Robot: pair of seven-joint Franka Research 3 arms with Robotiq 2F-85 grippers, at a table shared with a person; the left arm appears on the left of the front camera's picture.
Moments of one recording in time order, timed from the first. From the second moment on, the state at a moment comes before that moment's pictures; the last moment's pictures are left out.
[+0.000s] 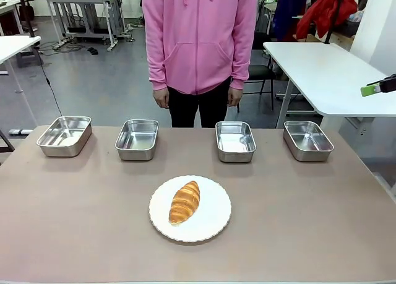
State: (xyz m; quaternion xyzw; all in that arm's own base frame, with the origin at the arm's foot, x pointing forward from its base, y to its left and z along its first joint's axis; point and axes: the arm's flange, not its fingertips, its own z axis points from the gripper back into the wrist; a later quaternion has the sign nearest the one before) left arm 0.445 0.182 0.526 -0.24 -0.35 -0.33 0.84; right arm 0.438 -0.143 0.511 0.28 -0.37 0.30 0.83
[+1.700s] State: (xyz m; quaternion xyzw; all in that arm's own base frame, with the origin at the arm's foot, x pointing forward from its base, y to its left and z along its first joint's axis) left arm 0.437 0.176 0.532 -0.23 -0.36 -0.33 0.84; right arm 0.434 -0.147 0.519 0.27 -0.37 0.29 0.84
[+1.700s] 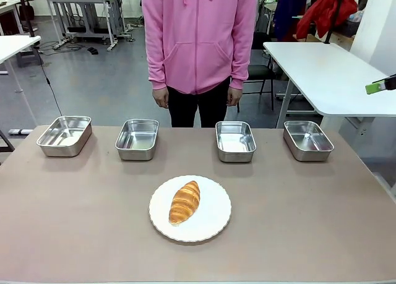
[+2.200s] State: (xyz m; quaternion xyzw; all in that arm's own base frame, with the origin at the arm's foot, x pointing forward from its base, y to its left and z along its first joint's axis) left arm 0.437 0.176 0.532 -0.23 -0.36 -0.33 0.84; right arm 0.434 -0.148 0.519 0.27 -0.37 0.29 0.84
